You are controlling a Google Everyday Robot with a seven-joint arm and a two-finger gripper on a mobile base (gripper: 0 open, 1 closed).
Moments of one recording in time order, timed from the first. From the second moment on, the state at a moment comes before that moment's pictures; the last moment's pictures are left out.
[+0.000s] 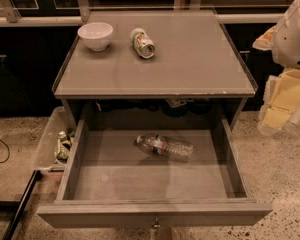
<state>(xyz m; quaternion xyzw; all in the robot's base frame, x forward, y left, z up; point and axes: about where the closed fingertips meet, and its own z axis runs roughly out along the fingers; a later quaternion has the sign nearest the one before) 0.438 -0.217 0.976 -0.60 0.78 -0.03 0.16</state>
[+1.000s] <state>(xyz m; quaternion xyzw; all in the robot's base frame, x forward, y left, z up) 0.445 -0.219 0.895 -0.60 0.79 -0.01 0.15</state>
